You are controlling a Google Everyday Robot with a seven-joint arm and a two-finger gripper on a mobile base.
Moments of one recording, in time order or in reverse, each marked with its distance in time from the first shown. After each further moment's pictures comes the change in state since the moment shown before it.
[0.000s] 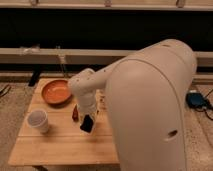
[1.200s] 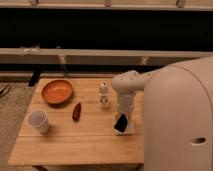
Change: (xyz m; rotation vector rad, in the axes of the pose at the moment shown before) arm -0.027 -0.165 0.025 0.020 0.053 0.144
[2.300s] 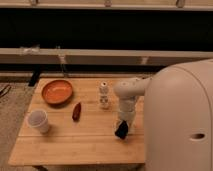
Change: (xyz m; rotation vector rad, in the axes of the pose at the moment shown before) arm 0.018 -0.012 0.028 -0.017 0.072 0.039
